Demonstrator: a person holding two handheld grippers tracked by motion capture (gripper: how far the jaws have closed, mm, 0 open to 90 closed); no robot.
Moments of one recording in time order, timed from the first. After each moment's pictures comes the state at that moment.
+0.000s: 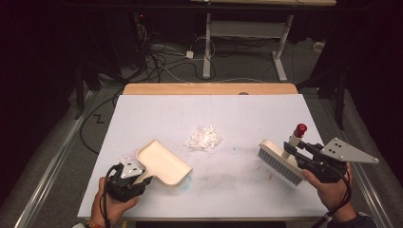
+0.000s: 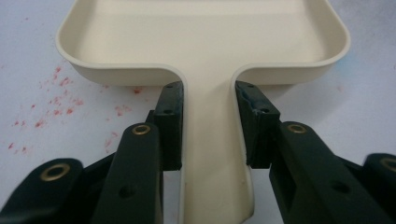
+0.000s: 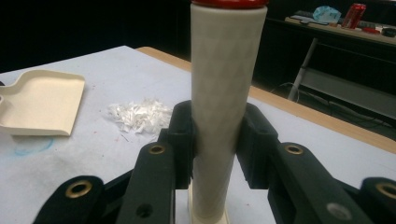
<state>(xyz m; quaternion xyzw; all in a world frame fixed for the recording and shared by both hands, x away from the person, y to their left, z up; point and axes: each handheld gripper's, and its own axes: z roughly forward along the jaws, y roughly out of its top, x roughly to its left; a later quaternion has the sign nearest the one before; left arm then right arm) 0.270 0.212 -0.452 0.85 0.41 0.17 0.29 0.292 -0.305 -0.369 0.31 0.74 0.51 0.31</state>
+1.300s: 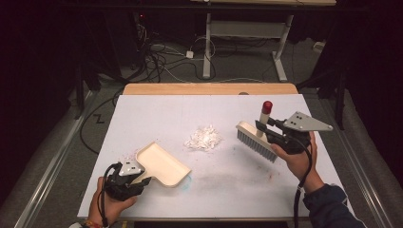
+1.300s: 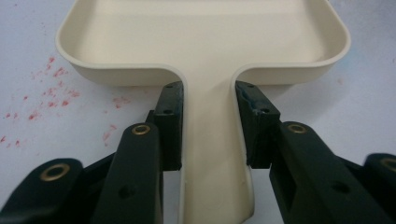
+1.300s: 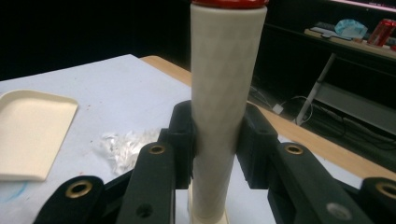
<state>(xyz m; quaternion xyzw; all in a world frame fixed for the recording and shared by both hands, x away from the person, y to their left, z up) 0.274 0.219 -0.453 0.85 0.41 0.14 0.29 0.359 -0.241 -0.358 0.28 0.75 0.51 0.30</state>
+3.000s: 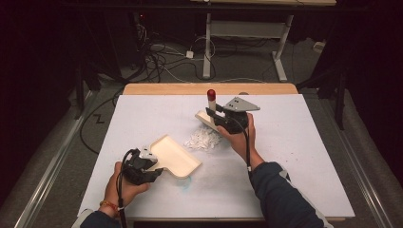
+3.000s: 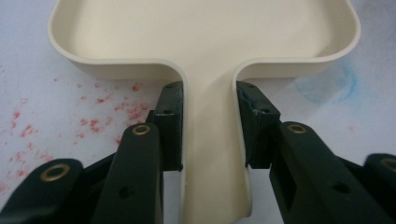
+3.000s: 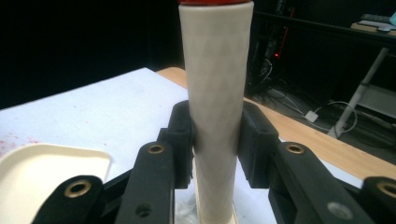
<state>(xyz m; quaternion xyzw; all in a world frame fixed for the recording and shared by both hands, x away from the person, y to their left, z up) 0.320 0.187 -0.450 0.88 0.39 0.11 0.25 0.444 -0.115 -0.401 0.28 0.75 0.54 0.26</state>
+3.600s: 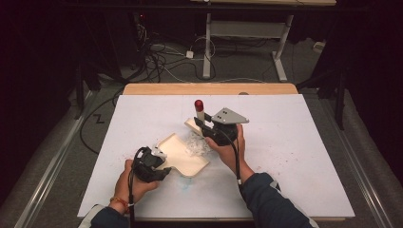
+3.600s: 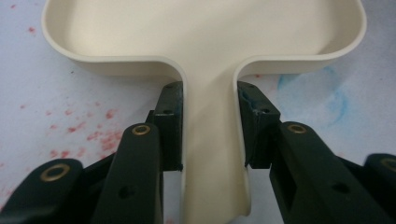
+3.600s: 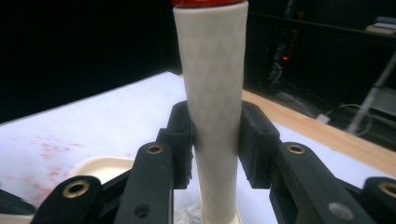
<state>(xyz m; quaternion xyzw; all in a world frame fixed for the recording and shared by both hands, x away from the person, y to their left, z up) 0.329 0.162 -0.452 0.88 0.39 0.10 0.24 0.406 -0.083 -0.406 0.28 0.75 0.55 0.25</state>
